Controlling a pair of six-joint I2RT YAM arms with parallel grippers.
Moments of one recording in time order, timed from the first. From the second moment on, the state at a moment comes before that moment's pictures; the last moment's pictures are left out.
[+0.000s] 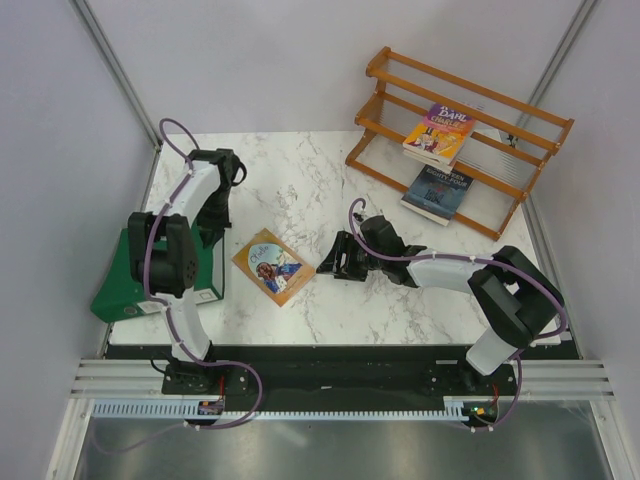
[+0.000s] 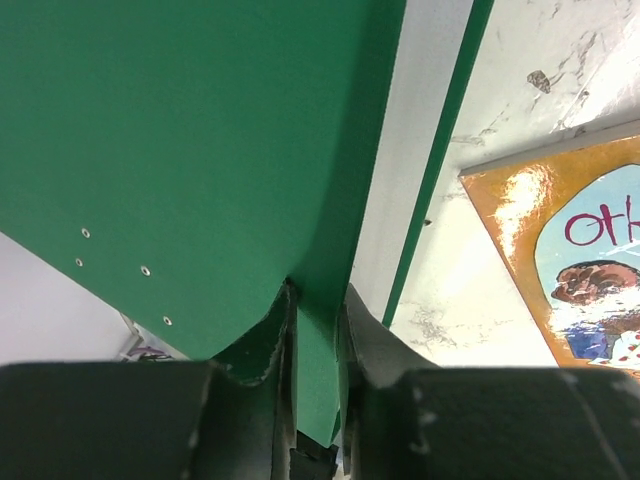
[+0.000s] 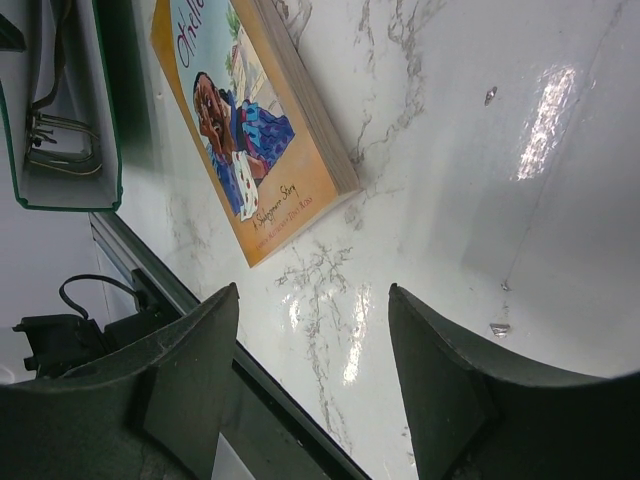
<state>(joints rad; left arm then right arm) -0.12 1.94 1.62 -1.33 -0.37 -0.31 0.69 1.63 0.78 0.19 -0.32 0.91</state>
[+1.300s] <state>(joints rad) -0.32 1.91 1.65 -1.21 -0.25 -0.35 0.67 1.64 0.74 0.22 -0.34 0.91</state>
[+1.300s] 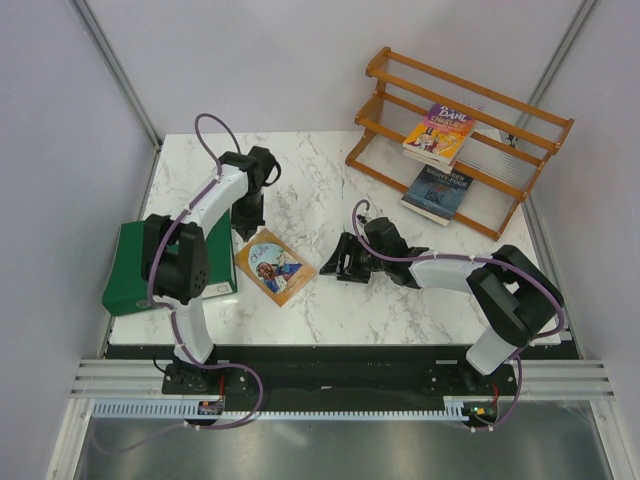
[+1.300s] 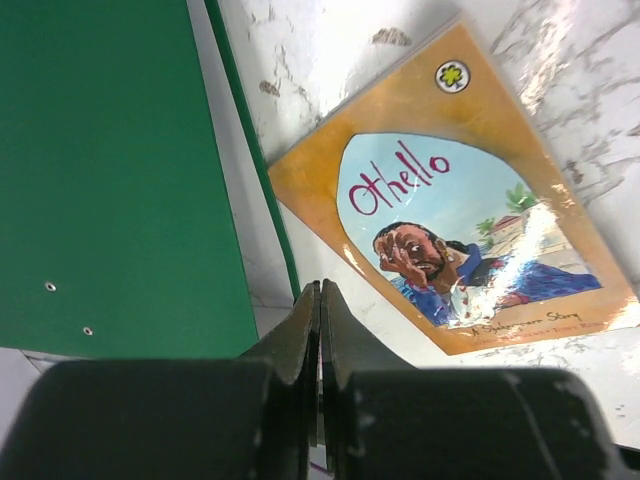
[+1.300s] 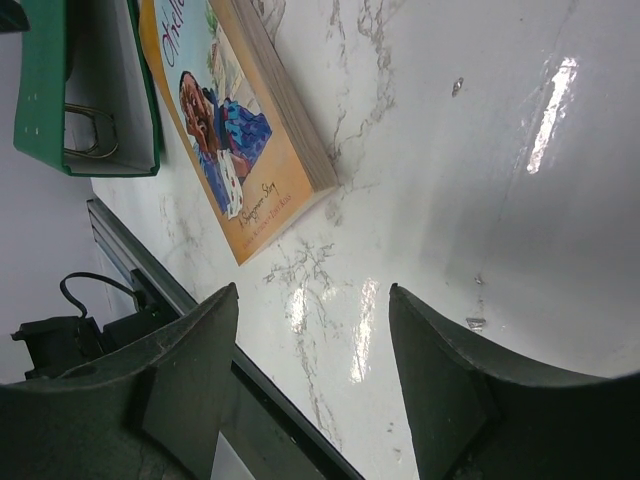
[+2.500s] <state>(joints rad) -0.29 1.97 1.34 -1.06 -0.15 -0.37 0.67 2.00 1.09 0.26 -0.43 0.86</state>
